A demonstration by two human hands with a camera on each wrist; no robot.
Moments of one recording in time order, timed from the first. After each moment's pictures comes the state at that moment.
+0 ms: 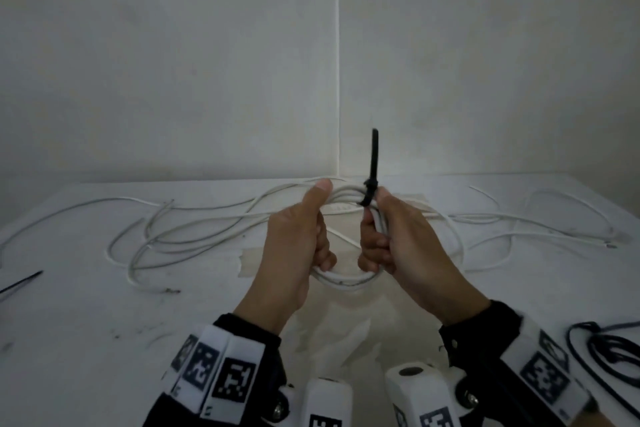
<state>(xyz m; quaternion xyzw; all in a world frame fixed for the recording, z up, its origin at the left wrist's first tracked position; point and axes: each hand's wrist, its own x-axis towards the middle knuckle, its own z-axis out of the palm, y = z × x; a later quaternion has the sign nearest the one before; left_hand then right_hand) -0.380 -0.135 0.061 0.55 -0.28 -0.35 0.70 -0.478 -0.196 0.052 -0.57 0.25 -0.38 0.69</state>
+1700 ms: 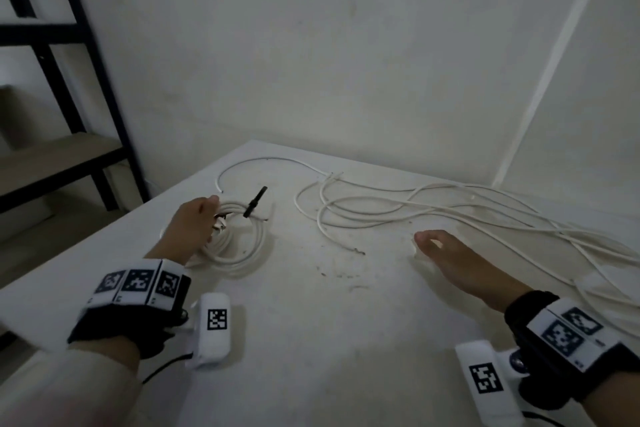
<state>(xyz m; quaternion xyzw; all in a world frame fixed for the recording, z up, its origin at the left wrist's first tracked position) -0.075 0.106 0.002 0.85 -0.20 -0.05 0.49 -0.340 -0.143 0.002 -0.84 0.35 -0.08 0.41</state>
